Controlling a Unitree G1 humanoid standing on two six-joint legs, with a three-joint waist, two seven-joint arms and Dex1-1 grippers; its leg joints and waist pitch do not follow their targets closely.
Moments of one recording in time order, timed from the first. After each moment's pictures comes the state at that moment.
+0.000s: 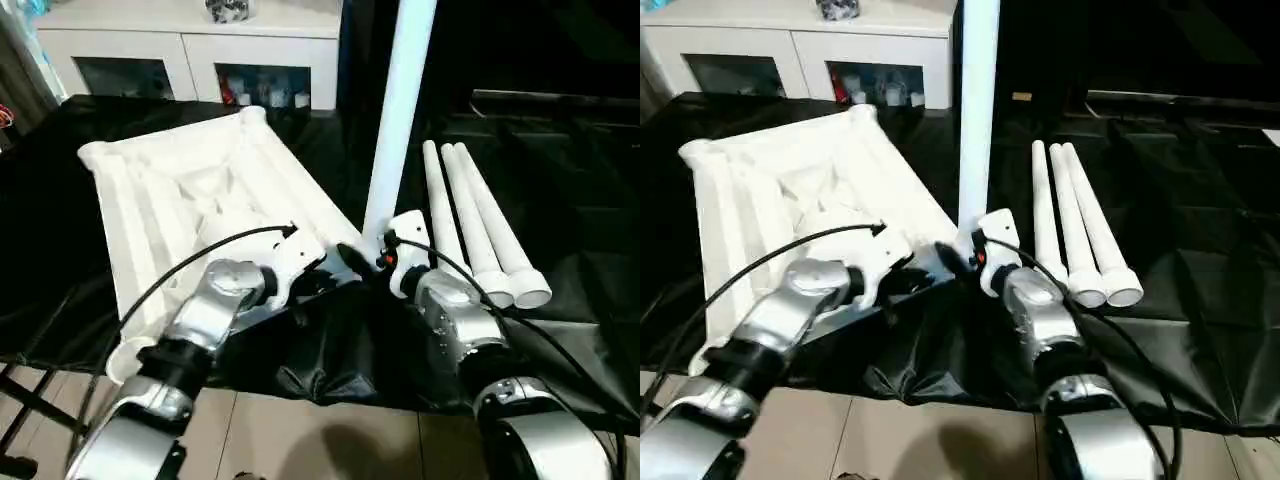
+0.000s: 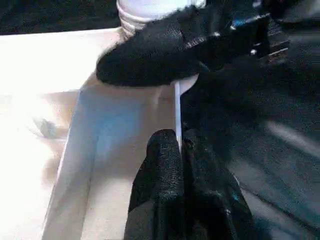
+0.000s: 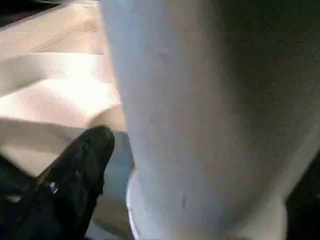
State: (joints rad) left arm -0.59 0.25 -0.26 0.53 0.07 0.20 -0.95; right arm -0.63 -0.11 0.03 0.89 0.07 -0.08 0.70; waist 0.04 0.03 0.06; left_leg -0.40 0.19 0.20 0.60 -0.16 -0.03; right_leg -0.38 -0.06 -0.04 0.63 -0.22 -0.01
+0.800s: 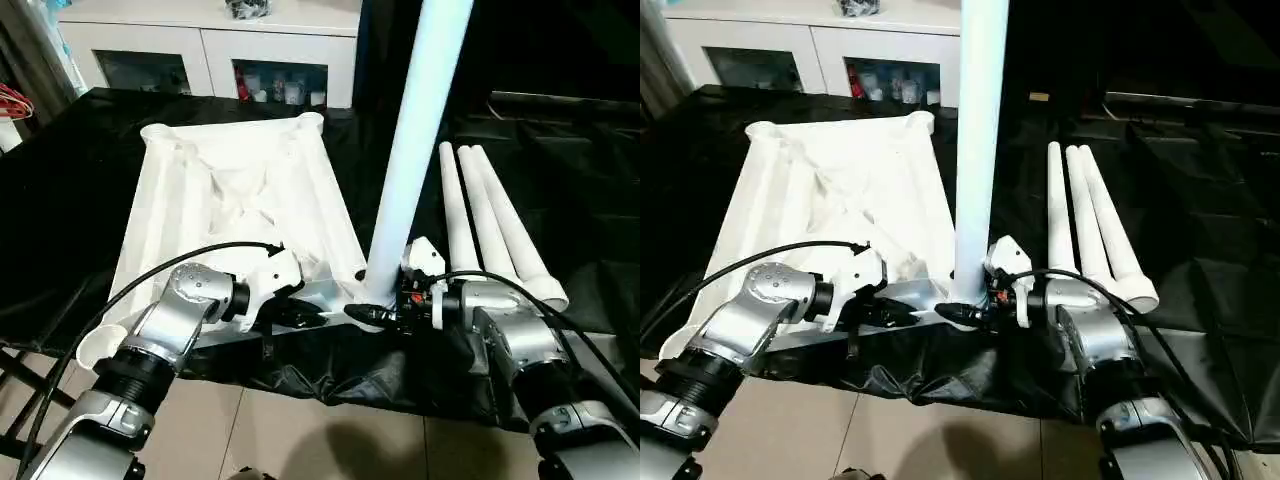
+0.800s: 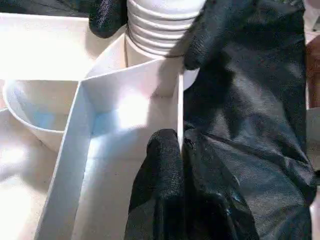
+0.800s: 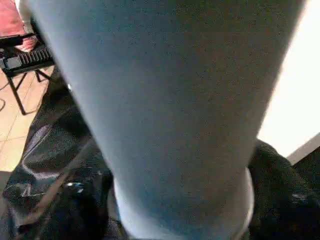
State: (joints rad) left arm -0.53 0.36 -0.29 0.46 0.00 0.18 -1.21; right arm -0.52 -0.28 0.13 0.65 0.12 0.03 1.18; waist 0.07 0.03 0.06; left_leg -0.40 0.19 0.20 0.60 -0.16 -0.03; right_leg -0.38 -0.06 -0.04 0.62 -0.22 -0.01
